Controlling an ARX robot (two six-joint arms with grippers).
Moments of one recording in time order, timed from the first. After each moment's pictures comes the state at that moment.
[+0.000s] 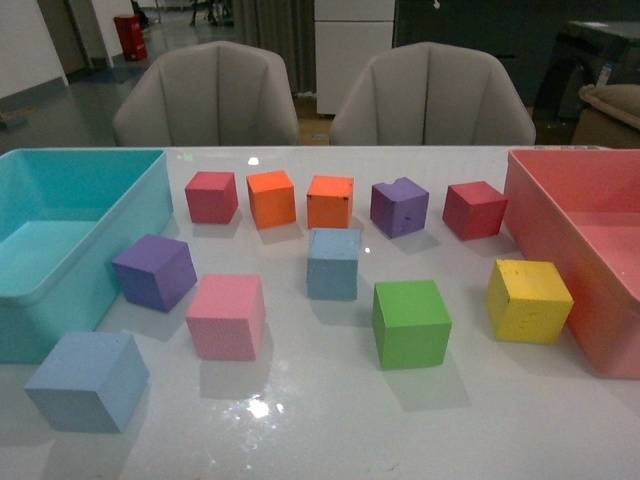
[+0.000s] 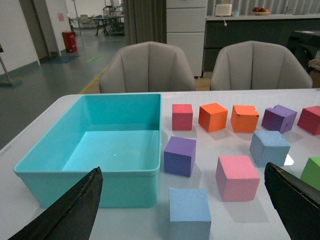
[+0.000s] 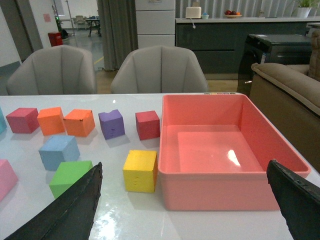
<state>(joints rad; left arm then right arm) 0.00 0.01 0.01 0.00 0.00 0.00 0.00 0.00 0.01 0.00 0.00 0.01</state>
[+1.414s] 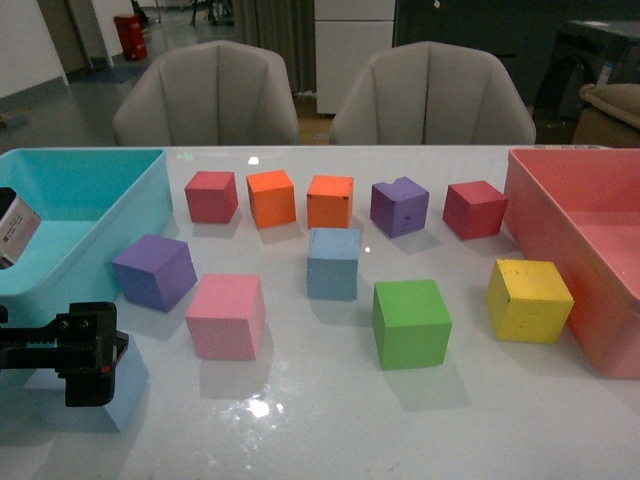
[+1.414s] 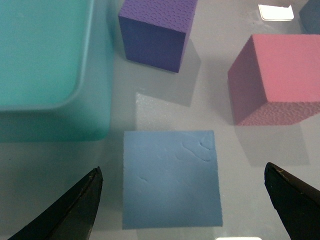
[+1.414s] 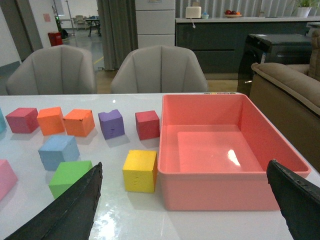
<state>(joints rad) -0.10 1.63 0.49 0.45 -0.03 -0.08 0.00 0.00 0.01 0.00 0.00 0.01</state>
